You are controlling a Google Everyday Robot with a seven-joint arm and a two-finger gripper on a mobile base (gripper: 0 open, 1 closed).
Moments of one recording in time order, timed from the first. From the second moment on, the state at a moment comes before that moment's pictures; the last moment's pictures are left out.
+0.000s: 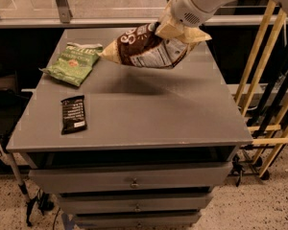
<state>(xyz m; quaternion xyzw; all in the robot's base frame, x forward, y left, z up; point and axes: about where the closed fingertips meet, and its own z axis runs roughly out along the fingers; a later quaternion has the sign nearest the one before) 0.649 -0.062 0.996 -0.61 0.68 -0.05 0.40</state>
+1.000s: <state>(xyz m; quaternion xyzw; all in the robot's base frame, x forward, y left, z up) 0.689 0.018 0.992 -0.64 0.63 0.00 0.44</state>
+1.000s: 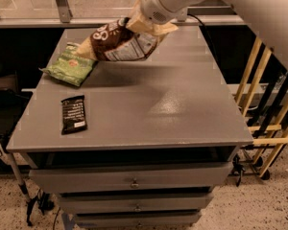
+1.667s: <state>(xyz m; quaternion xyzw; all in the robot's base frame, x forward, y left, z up) 0.742 0.093 1.005 -0.66 0.56 0.03 0.50</state>
